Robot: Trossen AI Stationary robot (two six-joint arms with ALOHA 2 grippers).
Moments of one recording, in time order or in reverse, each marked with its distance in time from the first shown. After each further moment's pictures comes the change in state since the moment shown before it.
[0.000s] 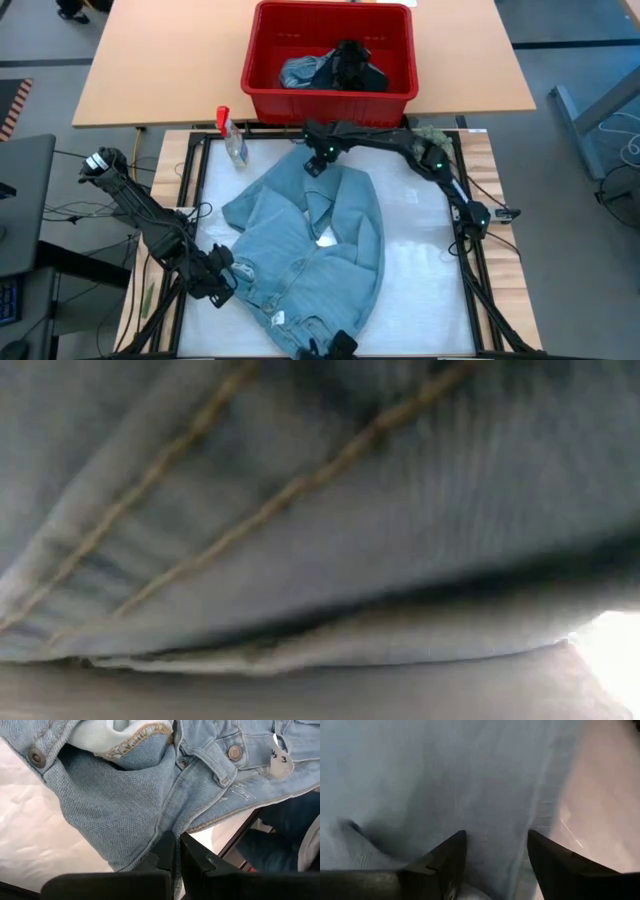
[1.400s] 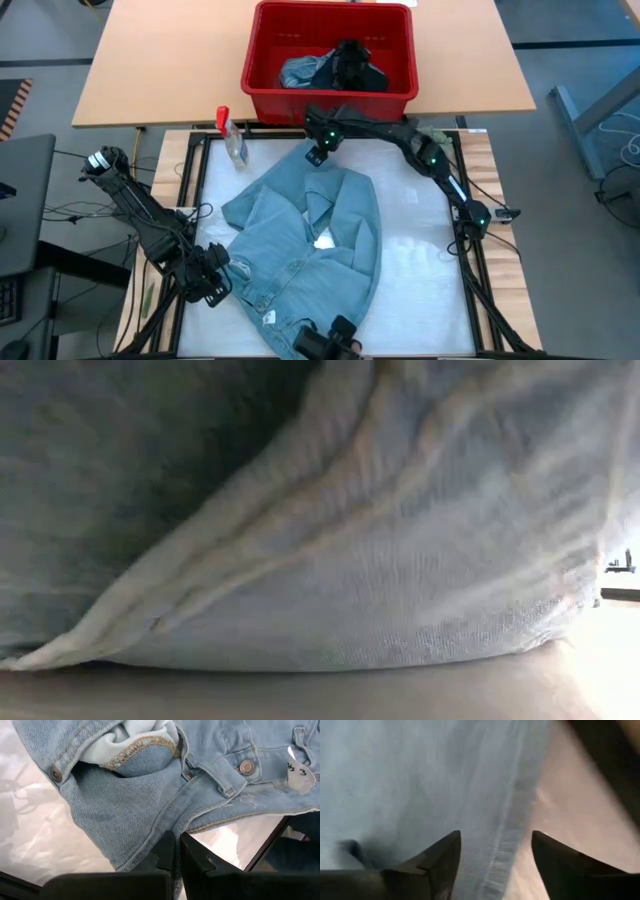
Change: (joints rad) left arm -0.049 0.000 0.000 -0.099 -0.090 0.045; right arm -0.080 0.058 0.157 -0.077 -0.105 -0.103
